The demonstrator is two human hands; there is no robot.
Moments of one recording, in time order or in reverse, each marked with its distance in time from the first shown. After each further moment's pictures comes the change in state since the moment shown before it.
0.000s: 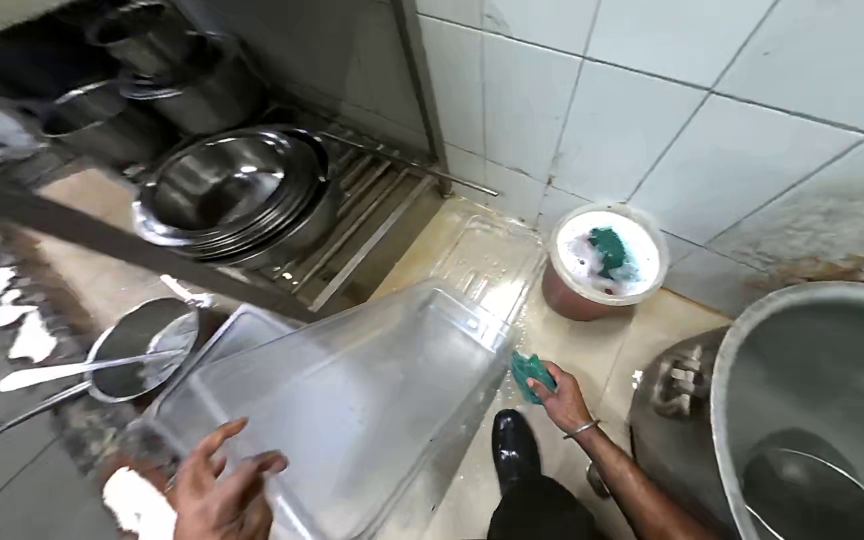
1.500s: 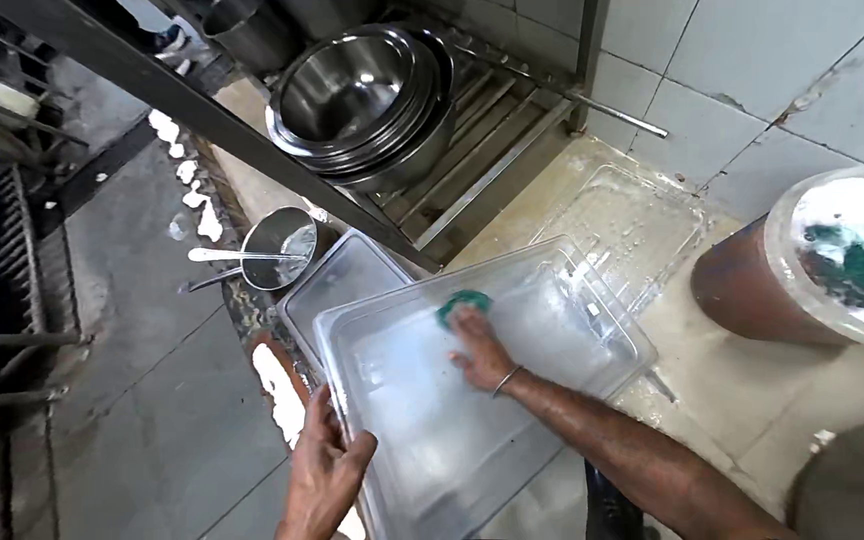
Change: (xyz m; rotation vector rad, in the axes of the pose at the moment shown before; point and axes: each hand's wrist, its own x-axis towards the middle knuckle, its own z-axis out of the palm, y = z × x) left_hand -0.009 -0.040 0.014 -0.294 -0.025 -0.865; right_hand 0.078 -0.093 0.302 -0.241 -0.590 -0.537
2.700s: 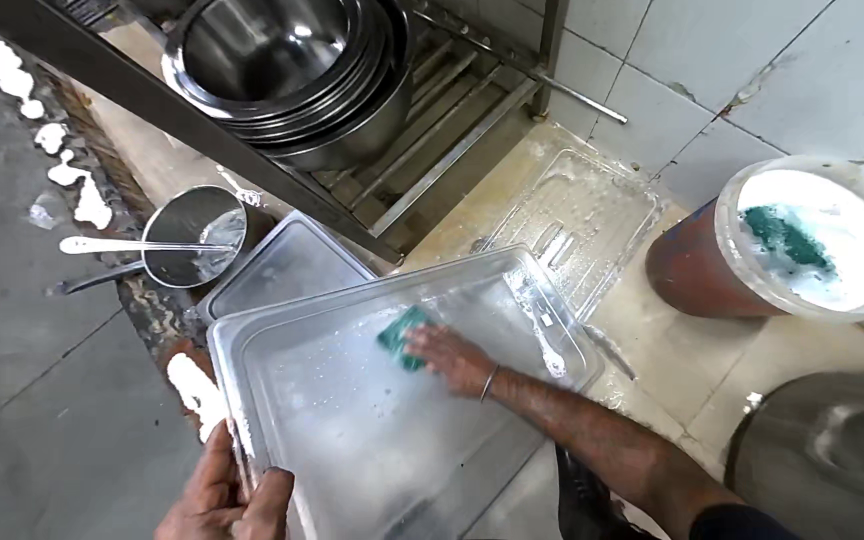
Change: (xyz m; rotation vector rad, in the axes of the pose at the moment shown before) left_hand -0.012 -0.014 -0.023 -0.030 0.089 0.210; right_hand -0.018 0.037 0.013 -0.160 -0.107 -0.353
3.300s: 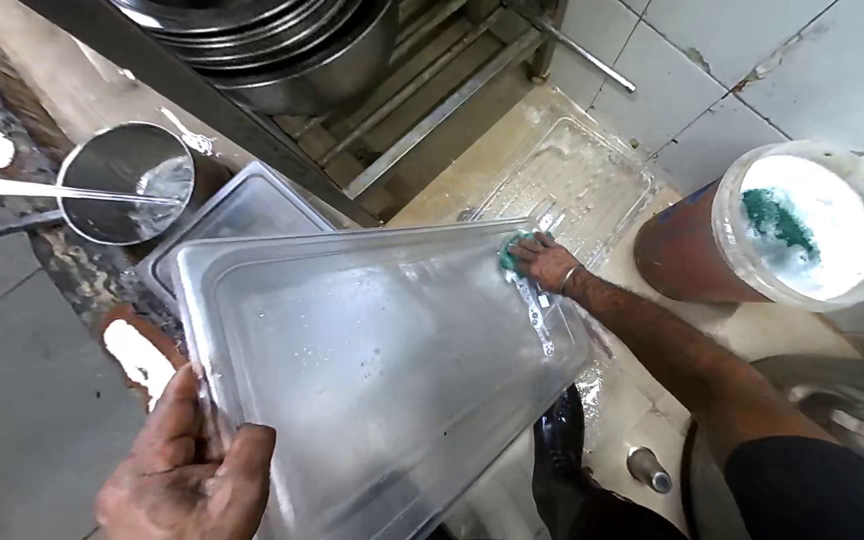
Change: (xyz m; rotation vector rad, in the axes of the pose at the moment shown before) left_hand 0.015 0.021 0.014 0.106 -0.009 0.010; right_hand -0.061 0.153 -0.151 -0.665 -0.479 0.231
